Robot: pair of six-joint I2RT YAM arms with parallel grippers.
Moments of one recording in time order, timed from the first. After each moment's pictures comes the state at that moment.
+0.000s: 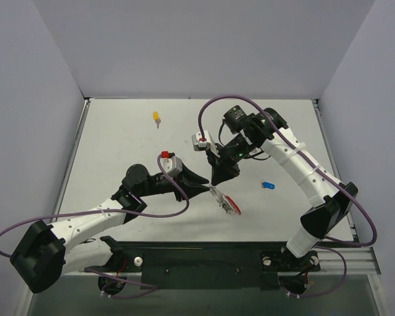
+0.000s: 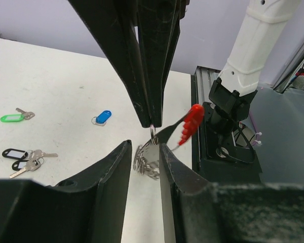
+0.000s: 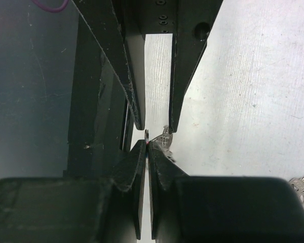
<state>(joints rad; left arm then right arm) -0.75 1.11 0.53 0.72 0.69 -0.25 0.67 1.63 1.78 -1.42 -0.79 -0.83</state>
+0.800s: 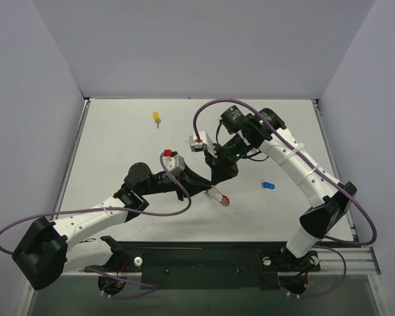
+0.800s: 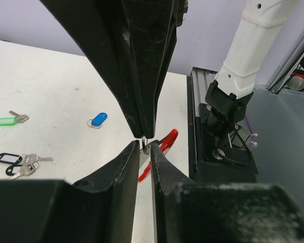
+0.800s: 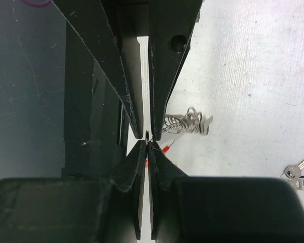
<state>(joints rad) -0.76 1.14 0.55 0.73 0.70 -0.26 0.70 1.64 1.80 -1.42 -0.72 -0.78</state>
